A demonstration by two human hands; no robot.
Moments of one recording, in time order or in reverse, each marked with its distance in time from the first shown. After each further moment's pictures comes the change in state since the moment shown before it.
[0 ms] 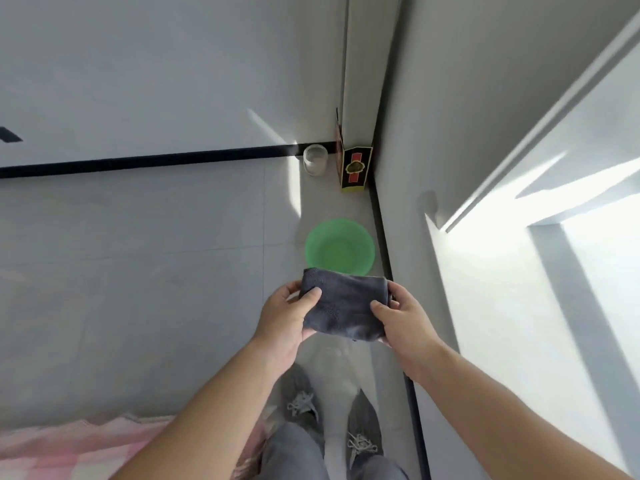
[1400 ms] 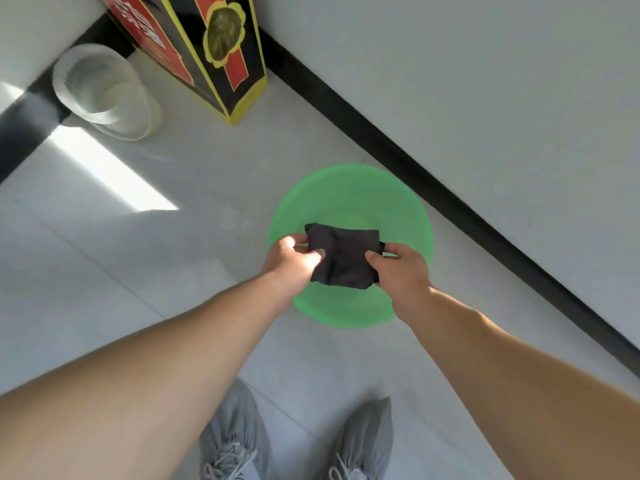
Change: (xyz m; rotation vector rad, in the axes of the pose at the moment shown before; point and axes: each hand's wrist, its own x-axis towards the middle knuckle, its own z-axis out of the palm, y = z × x) left_hand 0.745 -0.121 0.014 1.164 -0.476 -0.211; right_hand 0.628 0.248 0.100 0.320 0.889 0.440
